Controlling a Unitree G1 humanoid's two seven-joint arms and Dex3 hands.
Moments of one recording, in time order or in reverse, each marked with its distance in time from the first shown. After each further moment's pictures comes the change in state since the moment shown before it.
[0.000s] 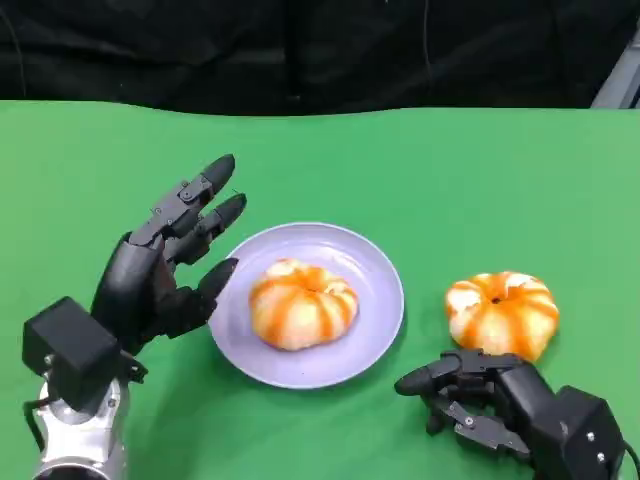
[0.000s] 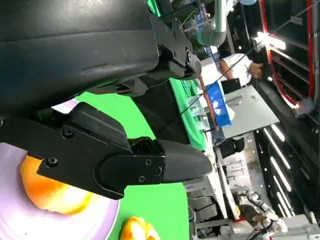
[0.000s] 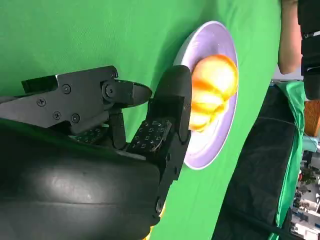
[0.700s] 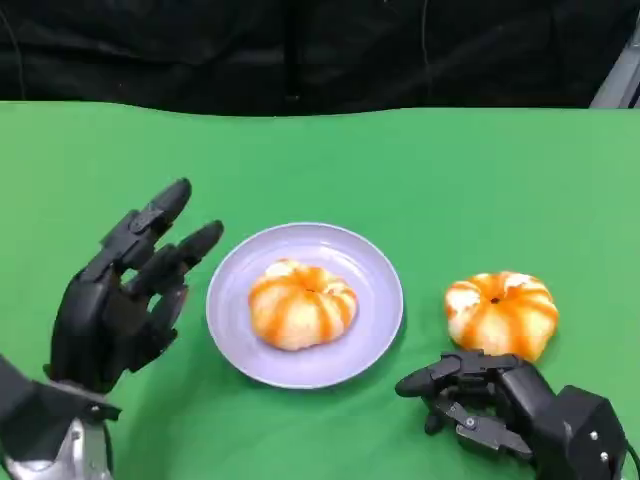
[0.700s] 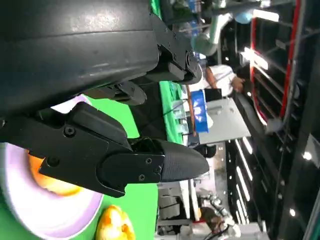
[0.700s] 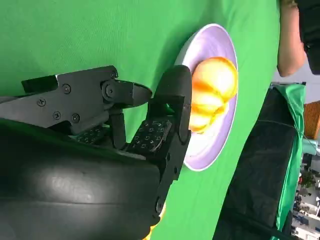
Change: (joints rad) left arm 0.116 -0.037 0.152 -0.083 -0.224 0.062 -0.276; right arm -0.002 -0.003 -0.007 0.005 0.010 -0.003 0.025
